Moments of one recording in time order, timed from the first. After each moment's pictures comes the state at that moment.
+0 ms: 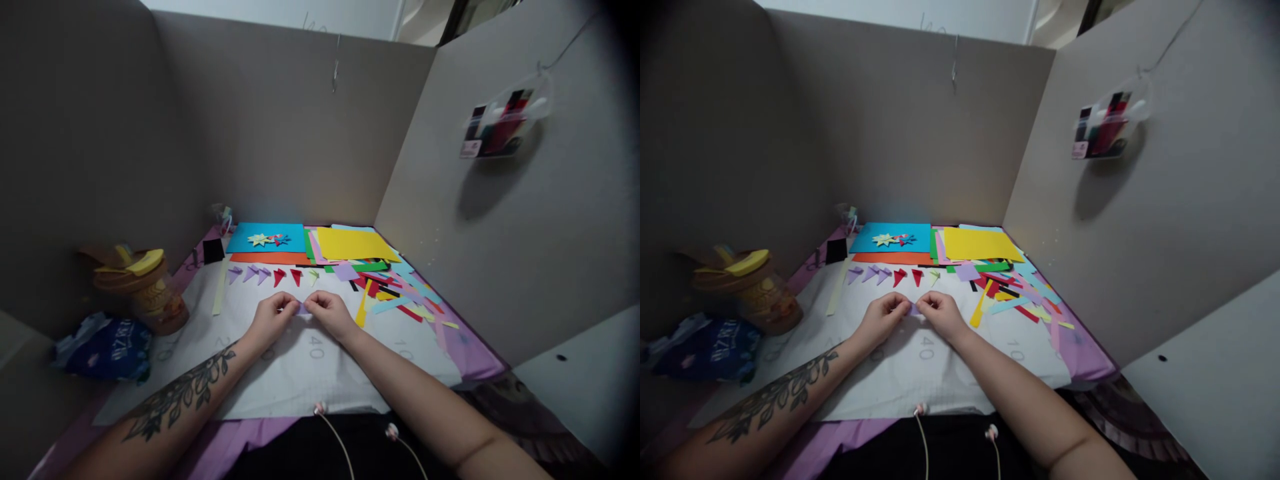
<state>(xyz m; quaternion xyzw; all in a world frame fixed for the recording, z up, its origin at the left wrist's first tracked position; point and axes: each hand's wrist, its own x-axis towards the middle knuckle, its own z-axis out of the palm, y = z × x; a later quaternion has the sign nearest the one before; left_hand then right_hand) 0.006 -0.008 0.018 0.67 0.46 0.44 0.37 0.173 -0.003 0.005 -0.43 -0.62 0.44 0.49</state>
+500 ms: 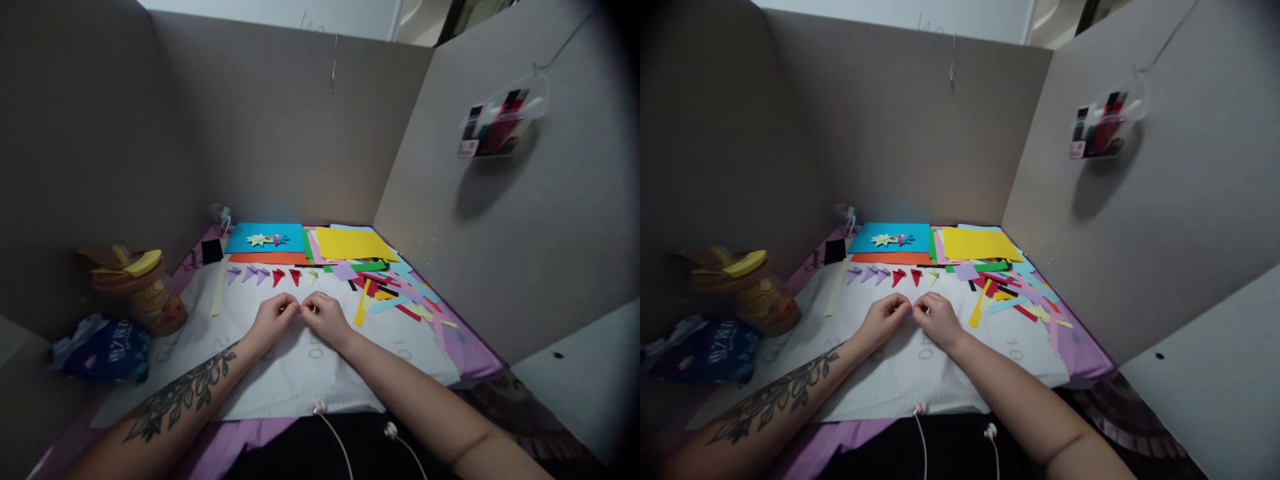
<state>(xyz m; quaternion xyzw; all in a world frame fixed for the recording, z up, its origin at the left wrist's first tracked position) 0.008 -0.010 0.021 0.70 0.45 0.43 0.34 0.166 -0.009 0.003 -0.42 -0.74 0.19 0.48</state>
